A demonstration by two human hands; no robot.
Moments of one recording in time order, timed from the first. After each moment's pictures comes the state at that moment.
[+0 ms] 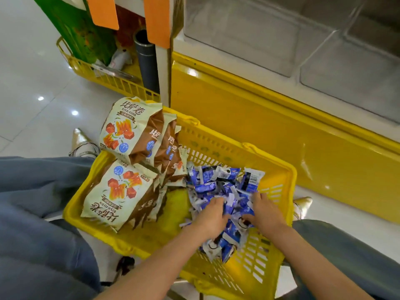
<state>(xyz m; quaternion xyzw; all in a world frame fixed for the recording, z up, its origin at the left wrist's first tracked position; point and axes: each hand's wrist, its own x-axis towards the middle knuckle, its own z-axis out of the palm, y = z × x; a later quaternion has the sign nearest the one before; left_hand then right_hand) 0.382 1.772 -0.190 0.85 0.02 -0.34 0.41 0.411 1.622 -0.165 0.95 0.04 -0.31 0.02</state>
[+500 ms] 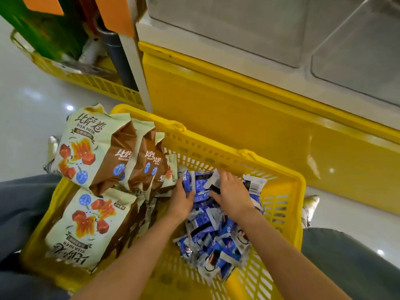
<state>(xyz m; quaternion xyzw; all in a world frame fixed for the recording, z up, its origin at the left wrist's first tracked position) 0.447 1.817 -0.257 0.75 0.27 -0.27 0.54 0.480 1.676 -0.212 0.96 0.13 -0.25 -0.07</state>
